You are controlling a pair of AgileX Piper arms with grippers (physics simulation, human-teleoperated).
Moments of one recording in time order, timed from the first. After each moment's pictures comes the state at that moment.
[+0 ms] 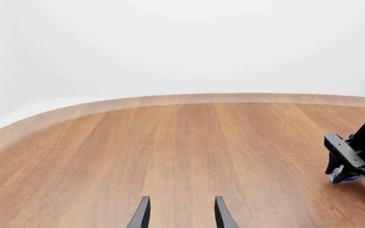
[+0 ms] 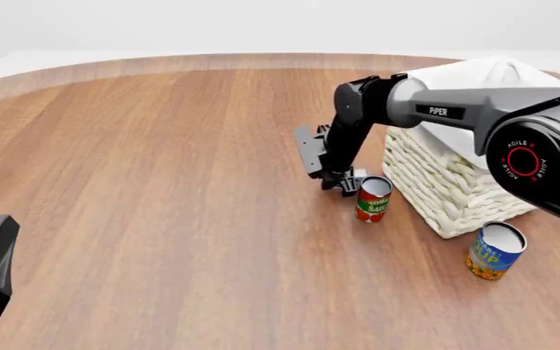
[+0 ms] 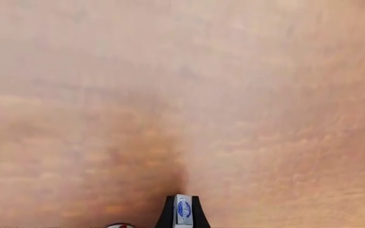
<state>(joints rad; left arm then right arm) 0.00 0.01 0.00 0.00 0.00 0.43 2.22 -1.71 0.84 -1.41</state>
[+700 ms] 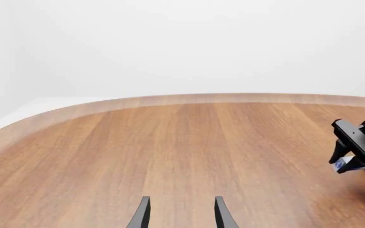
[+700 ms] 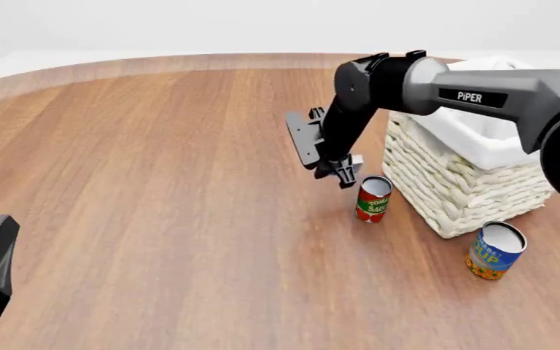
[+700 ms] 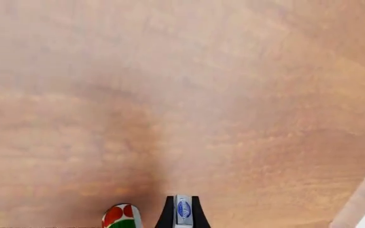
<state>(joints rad) 0.00 0.01 0.00 0.00 0.00 0.49 2.06 -1.62 0.83 -1.43</state>
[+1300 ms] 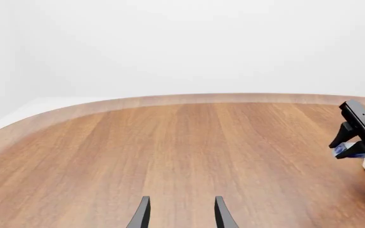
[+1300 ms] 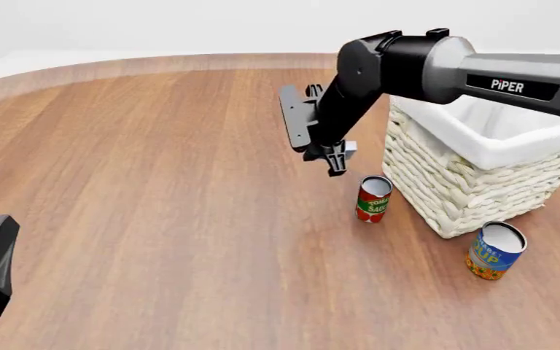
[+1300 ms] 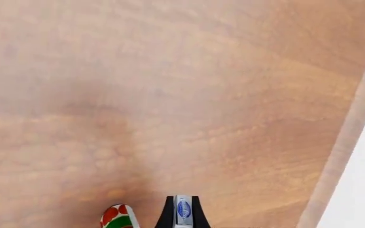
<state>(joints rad) 0.00 0.01 0.00 0.00 0.00 0.54 1.94 -1.57 0.77 -1.32</state>
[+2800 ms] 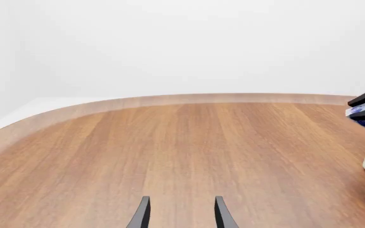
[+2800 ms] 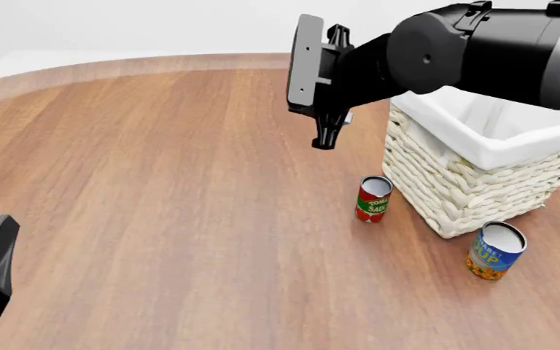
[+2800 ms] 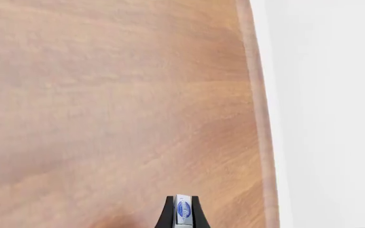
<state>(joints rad) 0.00 0.01 0.00 0.00 0.00 0.61 1.61 -1.32 0.42 -1.03</state>
